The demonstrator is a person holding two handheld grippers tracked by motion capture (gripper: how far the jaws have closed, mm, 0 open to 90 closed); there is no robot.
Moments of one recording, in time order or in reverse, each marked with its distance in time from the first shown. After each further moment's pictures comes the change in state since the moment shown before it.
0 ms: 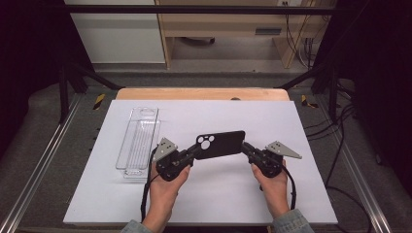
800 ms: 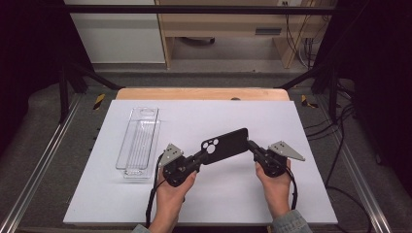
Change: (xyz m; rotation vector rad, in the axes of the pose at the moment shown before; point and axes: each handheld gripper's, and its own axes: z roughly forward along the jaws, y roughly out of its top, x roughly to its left) left arm -0.013 -0.019 0.010 0.004 -0.049 -0.057; right arm 0.003 0.008 -0.010 -0.023 -0.122 -0.050
